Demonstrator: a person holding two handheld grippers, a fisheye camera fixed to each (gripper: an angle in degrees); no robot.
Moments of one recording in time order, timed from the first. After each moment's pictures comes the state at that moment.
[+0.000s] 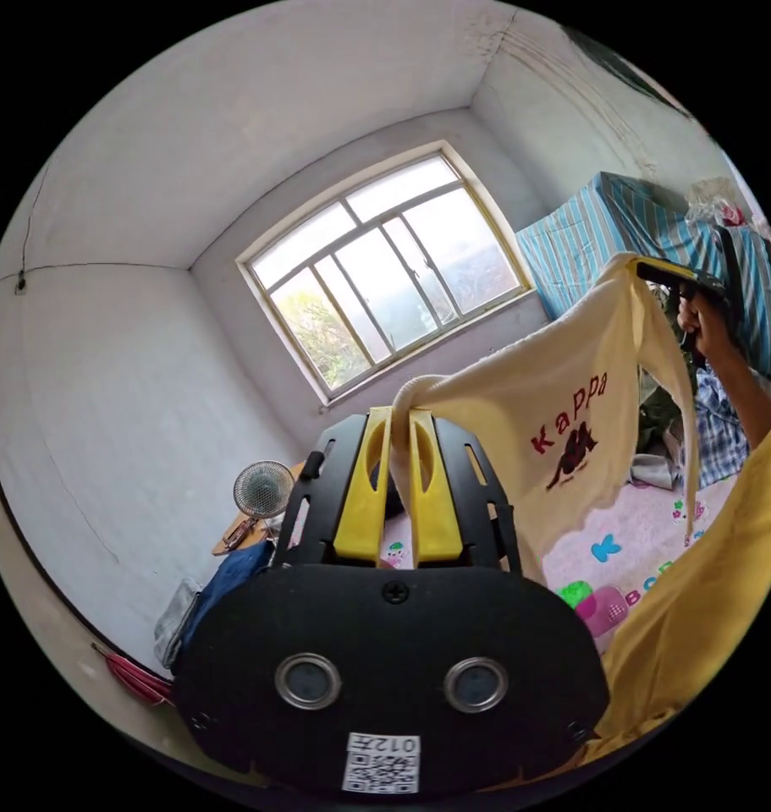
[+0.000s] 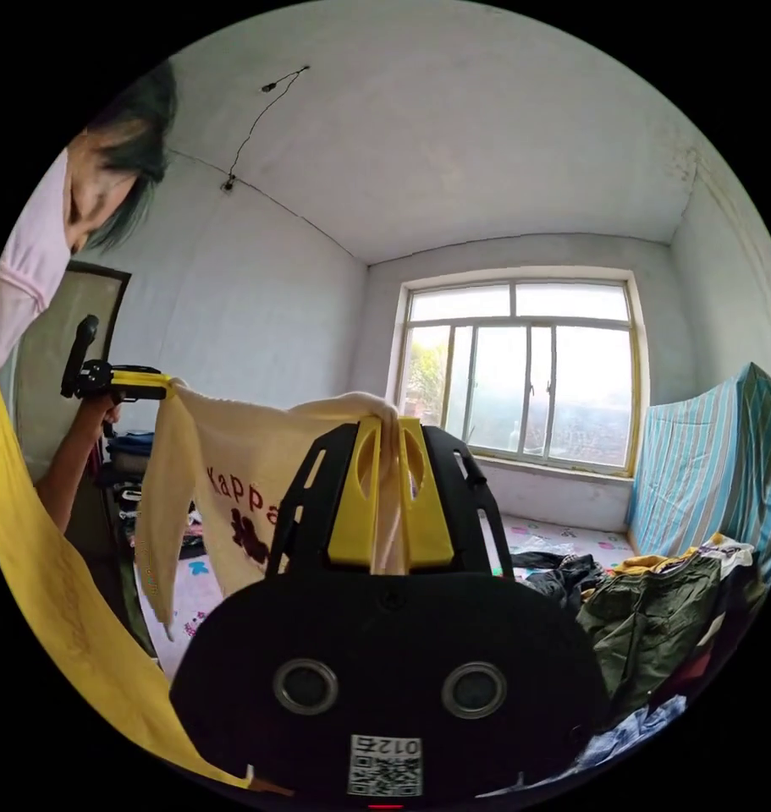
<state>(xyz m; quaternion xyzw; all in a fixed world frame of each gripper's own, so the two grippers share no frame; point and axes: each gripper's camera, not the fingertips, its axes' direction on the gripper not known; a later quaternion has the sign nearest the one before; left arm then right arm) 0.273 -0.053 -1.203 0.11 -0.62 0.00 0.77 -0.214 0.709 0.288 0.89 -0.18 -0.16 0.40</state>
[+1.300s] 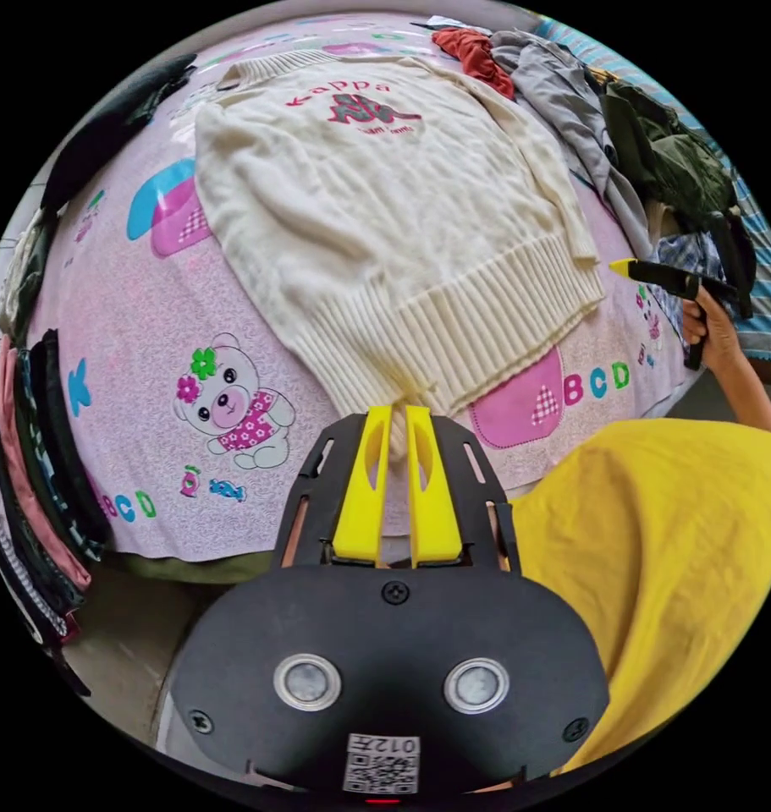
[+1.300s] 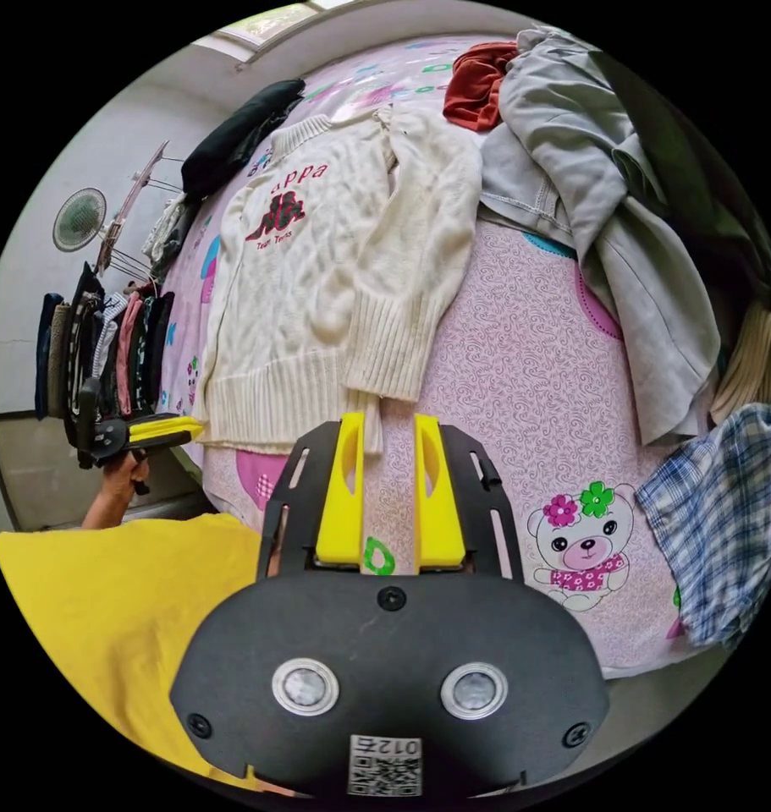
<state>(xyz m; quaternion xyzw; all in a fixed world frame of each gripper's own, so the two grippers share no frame) -0.155 0.310 -0.712 -0.32 -0.21 -0.35 0.86 -0.312 0.149 0.468 0.31 -0.32 -0.15 0.88</state>
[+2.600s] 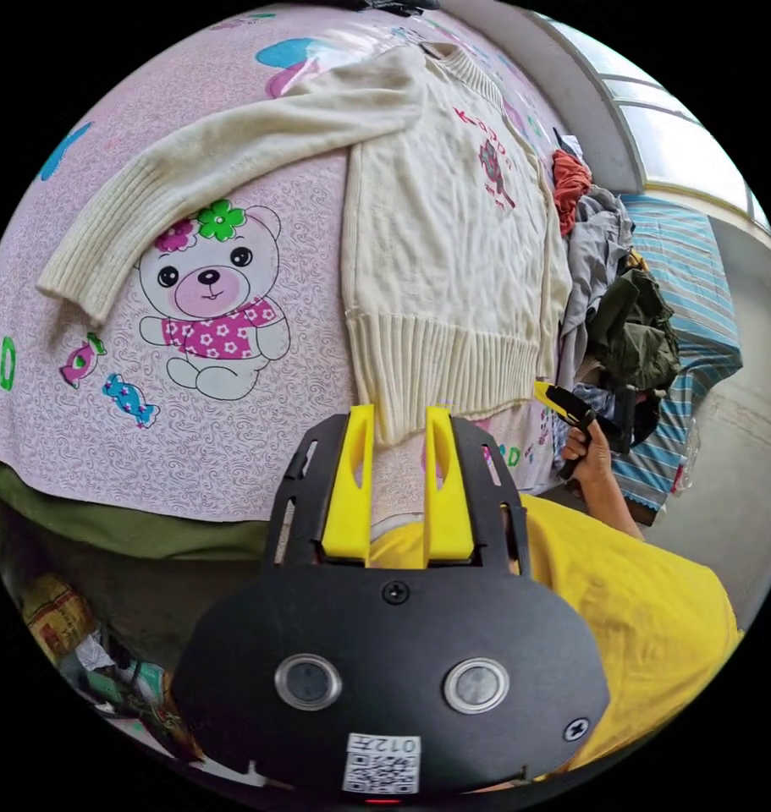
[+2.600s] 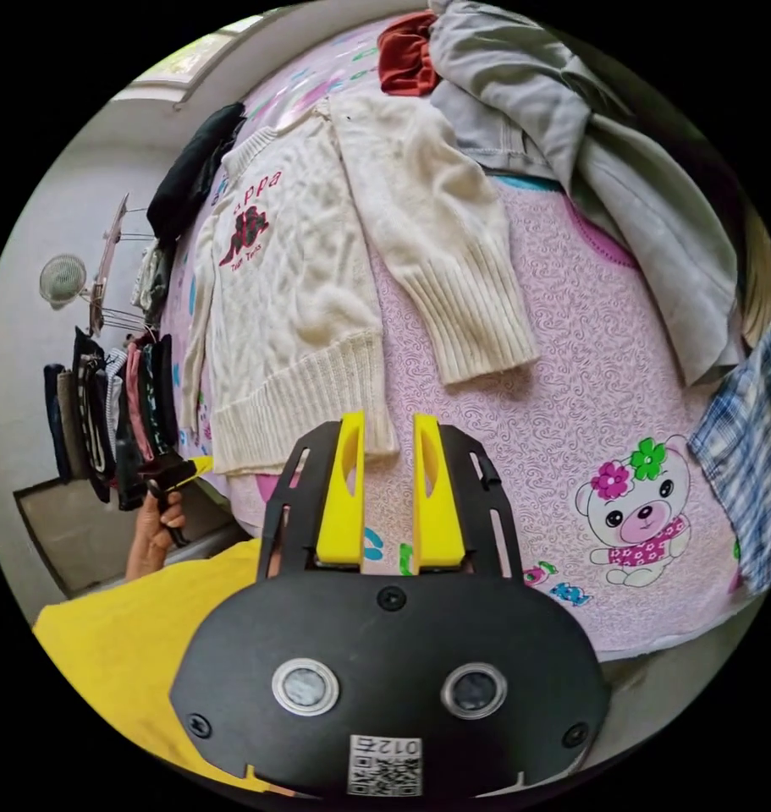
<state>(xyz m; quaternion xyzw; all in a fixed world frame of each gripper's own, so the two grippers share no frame) -0.042 0.619 -0.749 -0.14 -0.04 -0.60 0.79 -0.297 0.043 0.523 0.23 -0.40 -0.09 0.88</state>
